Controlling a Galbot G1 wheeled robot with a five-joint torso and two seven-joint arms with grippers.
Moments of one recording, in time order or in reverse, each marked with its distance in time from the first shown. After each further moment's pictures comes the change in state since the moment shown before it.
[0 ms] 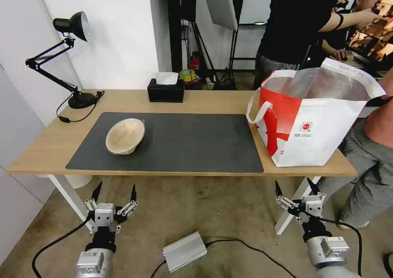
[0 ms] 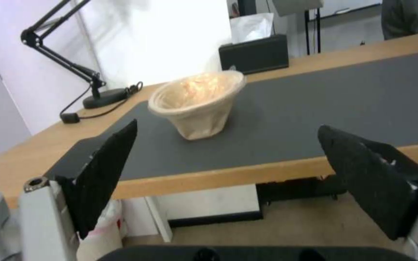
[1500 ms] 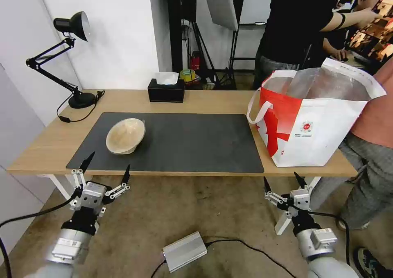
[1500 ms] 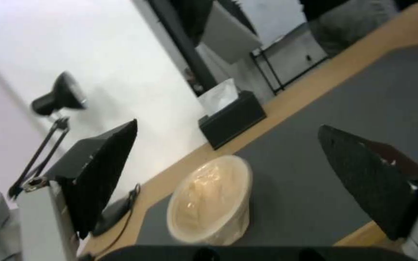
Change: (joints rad) left arm -0.116 0.369 -0.120 -0.044 0.013 -0.007 0.120; right arm 0.065 -0.053 -0.090 0.007 0.001 -0.043 -0.001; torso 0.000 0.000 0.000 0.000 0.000
